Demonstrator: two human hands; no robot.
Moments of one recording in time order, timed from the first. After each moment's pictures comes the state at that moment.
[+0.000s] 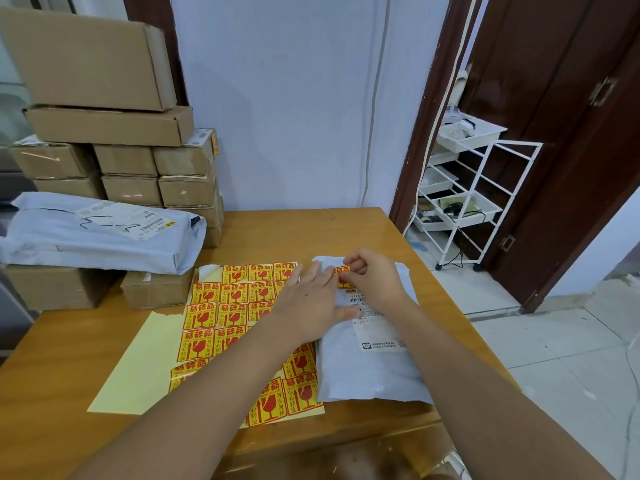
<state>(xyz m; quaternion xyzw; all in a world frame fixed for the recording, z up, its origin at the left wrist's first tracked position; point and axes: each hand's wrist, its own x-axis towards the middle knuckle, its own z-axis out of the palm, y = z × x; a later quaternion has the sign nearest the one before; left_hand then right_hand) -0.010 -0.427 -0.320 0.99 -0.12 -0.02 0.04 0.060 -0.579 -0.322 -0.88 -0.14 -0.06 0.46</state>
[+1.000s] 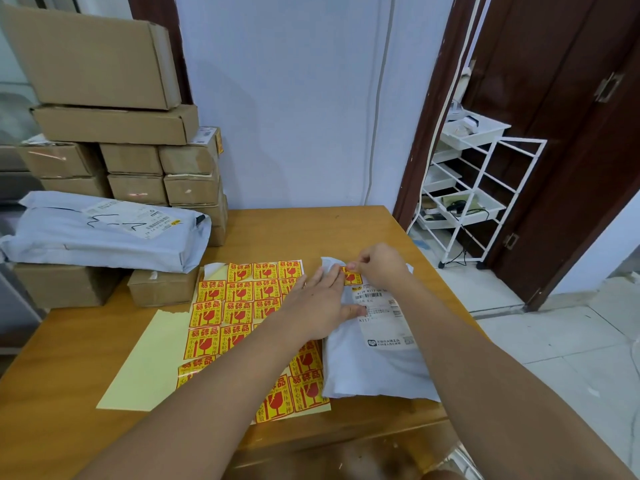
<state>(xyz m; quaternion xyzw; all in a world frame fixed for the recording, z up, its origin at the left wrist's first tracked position) -0.009 -0.428 -0.320 0.98 -0.11 -0.11 0.12 0.093 -0.578 -0.309 -0.96 -0.08 0.04 0.25</state>
